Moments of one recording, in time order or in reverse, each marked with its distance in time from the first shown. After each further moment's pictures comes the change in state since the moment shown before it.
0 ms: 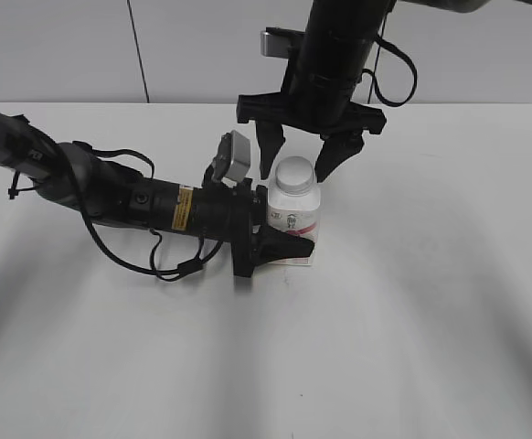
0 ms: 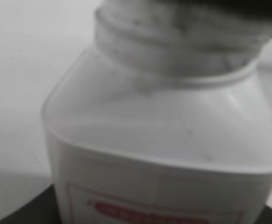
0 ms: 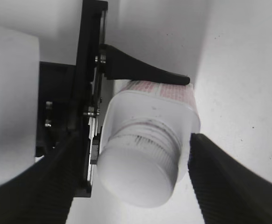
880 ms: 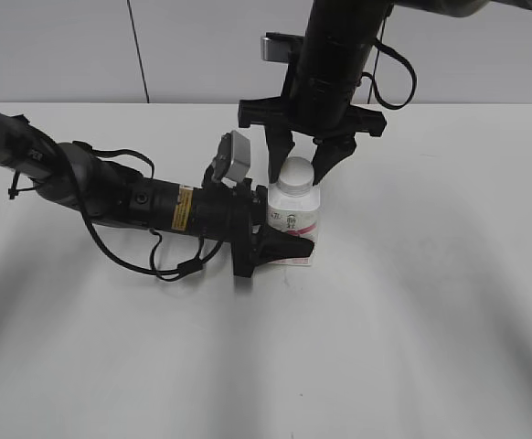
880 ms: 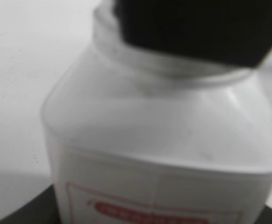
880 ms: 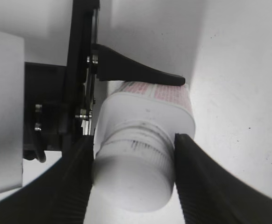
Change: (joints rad) left arm 0.000 0.000 0.000 0.000 0.000 0.000; right arm 0.000 0.013 0.000 -0.007 0.002 0.001
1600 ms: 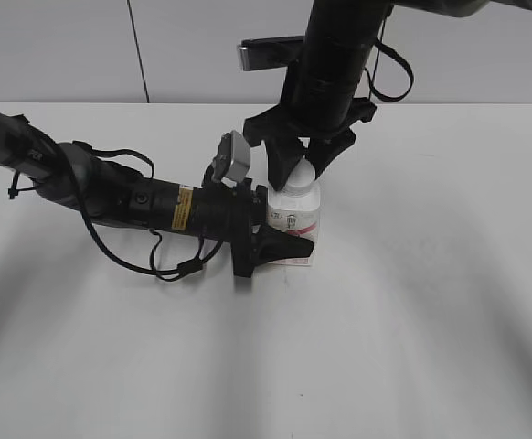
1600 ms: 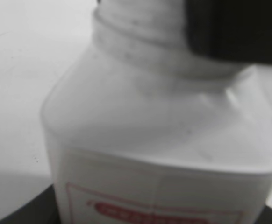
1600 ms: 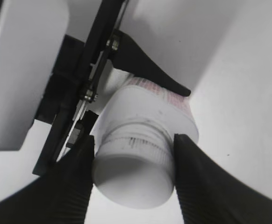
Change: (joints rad) left arm 0.000 0.000 0.000 0.000 0.001 0.000; right arm 0.000 0.000 0.000 0.001 0.008 -0.352
